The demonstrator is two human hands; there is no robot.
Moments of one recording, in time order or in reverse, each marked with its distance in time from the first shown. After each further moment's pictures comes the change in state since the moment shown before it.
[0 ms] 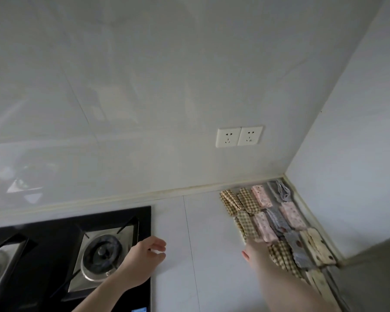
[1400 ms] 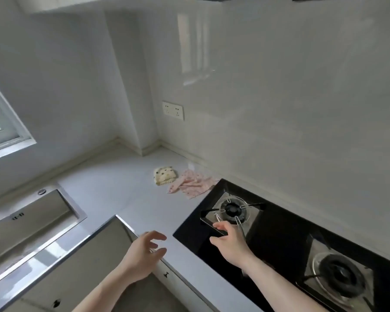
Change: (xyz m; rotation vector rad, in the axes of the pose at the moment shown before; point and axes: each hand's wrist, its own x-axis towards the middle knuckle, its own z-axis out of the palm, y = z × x) left_hand -0.411 -0.437 -0.306 -0.211 0.683 -0.381; right_hand -0.527 0.211 0.516 -0.922 -1.070 -0.775
